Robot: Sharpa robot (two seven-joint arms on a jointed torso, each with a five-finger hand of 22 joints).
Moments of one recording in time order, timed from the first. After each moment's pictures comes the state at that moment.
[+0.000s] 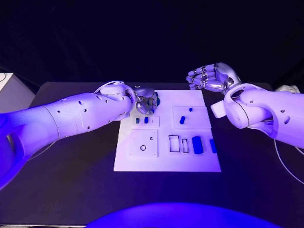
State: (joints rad) left arm 1.27 -0.41 -0.14 1.02 -1.39 -0.04 0.02; left_hand 1.42 -0.22 0.52 0.10 0.25 0.86 0.14 0.42 0.34 0.88 0.10 0.61 0.14 1.11 0.03 1.26 0.64 0.17 0.87 0.15 0.99 0.76; right arm 1.32 -0.83 -0.16 1.48 -0.43 -0.56 0.23; right_hand 1.26 -0.21 0.37 0.18 0.26 0.90 0.23 0.18 0.23 1.13 0.17 0.07 0.07 1.10 0.13 0.07 0.27 0.18 1.01 0.24 0.06 0.10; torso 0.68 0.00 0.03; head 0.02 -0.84
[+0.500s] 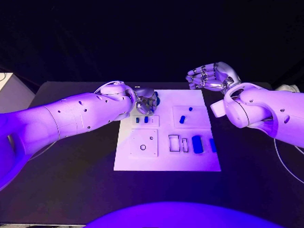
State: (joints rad) left arm 1.27 -0.41 -0.14 1.01 -1.39 -0.03 0.03; left_hand 1.41 -0.21 0.54 0.08 0.25 0.90 0.14 0.41 0.33 0.93 0.09 0.59 0.13 1.18 0.03 1.32 0.72 0.17 0.86 0.14 1.02 0.78; right arm 1.32 -0.83 -0.16 1.48 -0.43 -0.56 0.23; right_hand 1.26 -0.20 0.37 0.18 0.26 0.90 0.23 0.18 0.23 1.13 0.17 0.07 0.07 1.10 0.13 0.07 0.26 0.18 1.01 0.24 0.06 0.09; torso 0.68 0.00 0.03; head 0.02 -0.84
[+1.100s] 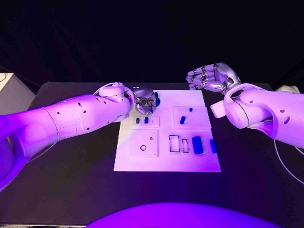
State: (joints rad) left arm 1.26 -0.42 -0.14 1.01 -1.38 -0.07 0.04; left_hand 1.44 -0.18 0.59 0.00 0.23 0.97 0.14 0.39 0.34 1.05 0.07 0.52 0.11 1.29 0.00 1.39 0.86 0.17 0.95 0.11 1.15 0.92; right arm 1.32 -0.83 -0.16 1.48 -0.43 -0.56 0.23; right_hand 1.26 -0.20 0.37 0.18 0.26 0.90 0.23 0.18 0.23 1.13 0.17 0.07 0.07 1.10 0.13 0.07 0.26 0.18 1.01 0.24 0.06 0.09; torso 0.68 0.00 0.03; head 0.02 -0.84
